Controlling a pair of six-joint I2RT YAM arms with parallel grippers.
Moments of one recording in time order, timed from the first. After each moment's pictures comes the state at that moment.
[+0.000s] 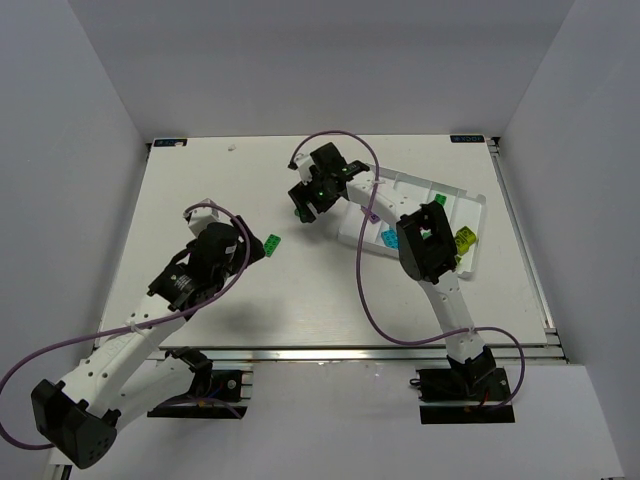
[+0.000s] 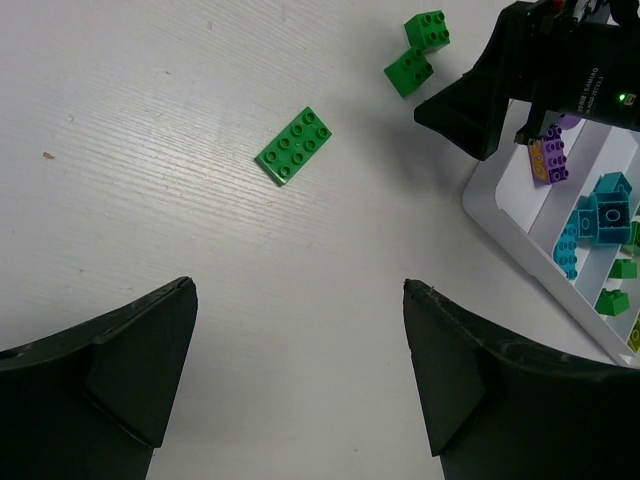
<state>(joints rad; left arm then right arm) -0.57 0.89 0.81 -0.58 -0.44 -0.83 0.64 2.40 2.10 -0.63 -0.27 -0.19</state>
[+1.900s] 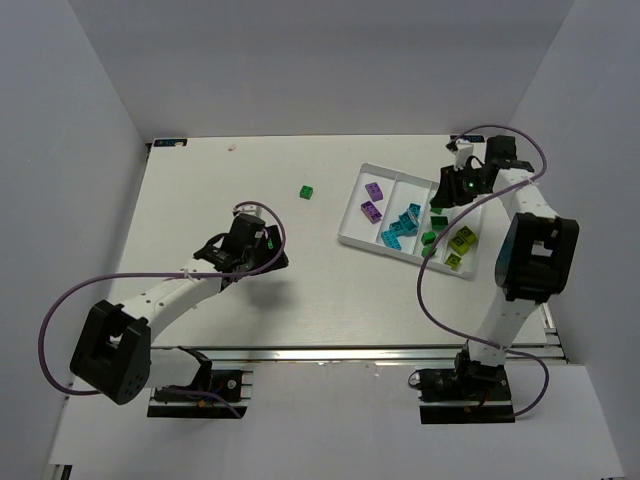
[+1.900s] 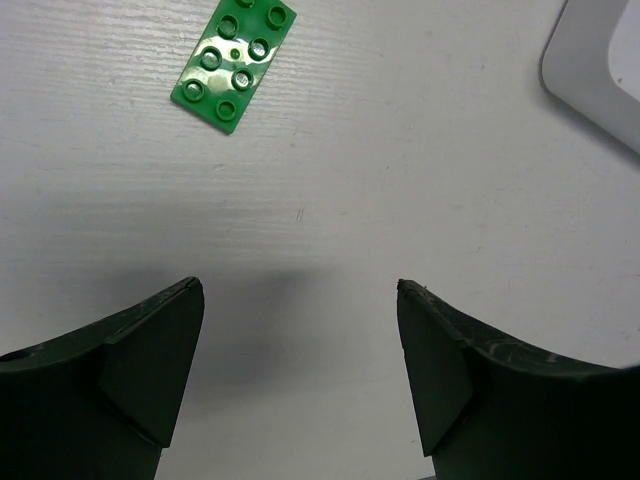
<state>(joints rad) -0.51 1.28 0.75 -0.31 -0.12 -0.63 -0.11 1.83 1.46 -0.66 -0.64 -0.44</state>
